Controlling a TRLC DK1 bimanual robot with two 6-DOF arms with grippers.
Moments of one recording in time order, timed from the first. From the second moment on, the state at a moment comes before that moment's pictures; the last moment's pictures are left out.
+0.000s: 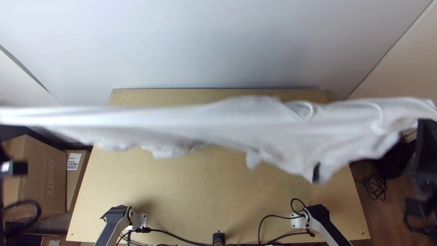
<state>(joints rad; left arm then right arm) 0.13 0.70 1.83 -0.71 -0.12 -0.10 0.20 0.72 1.78 -0.56 -0.26 0.12</state>
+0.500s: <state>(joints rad) 0.12 0.57 1.41 -0.64 -0.12 -0.11 0.17 0.68 1.50 -0.51 -0.30 0.24</state>
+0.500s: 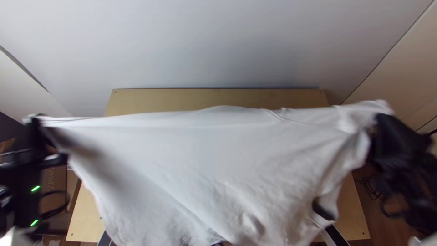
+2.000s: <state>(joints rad) 0.05 2.00 1.31 0.09 -0.03 -0.19 0.20 2.09 1.35 0.28 -0.15 0.36</state>
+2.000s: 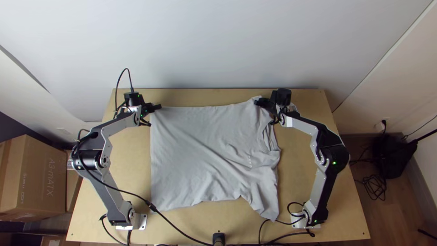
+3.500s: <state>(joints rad) 0.11 1.83 1.84 -0.61 0.05 -0.26 -0.02 1.06 0.96 -0.93 -0.31 0.50</state>
